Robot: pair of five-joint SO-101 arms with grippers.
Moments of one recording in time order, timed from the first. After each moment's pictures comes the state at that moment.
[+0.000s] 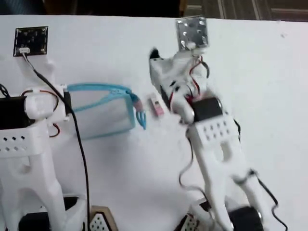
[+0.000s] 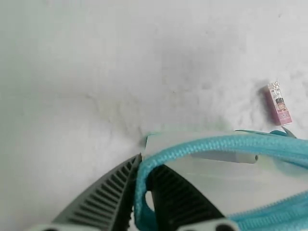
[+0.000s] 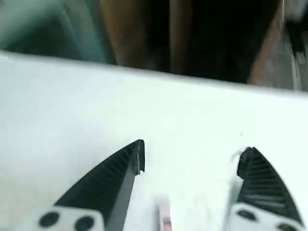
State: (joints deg) left arm -10.2 -26.8 -3.2 101.8 1.8; right arm -22.5 -21.8 17.2 43.3 -2.8
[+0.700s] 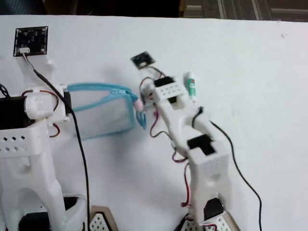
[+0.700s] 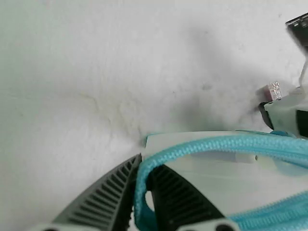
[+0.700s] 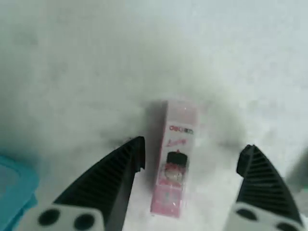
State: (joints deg) left arm -10.2 -26.8 -3.2 101.8 1.8; right arm -25.9 31.3 -5.1 56.7 10.5
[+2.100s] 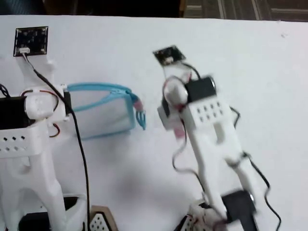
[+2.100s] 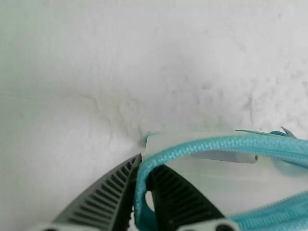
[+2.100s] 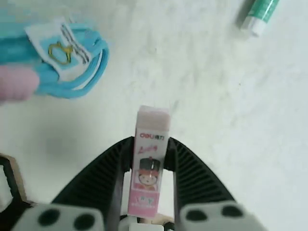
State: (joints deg) left arm -10.2 -26.8 -3.2 101.8 1.8; right arm -24.0 -18.2 6.5 97.9 6.5
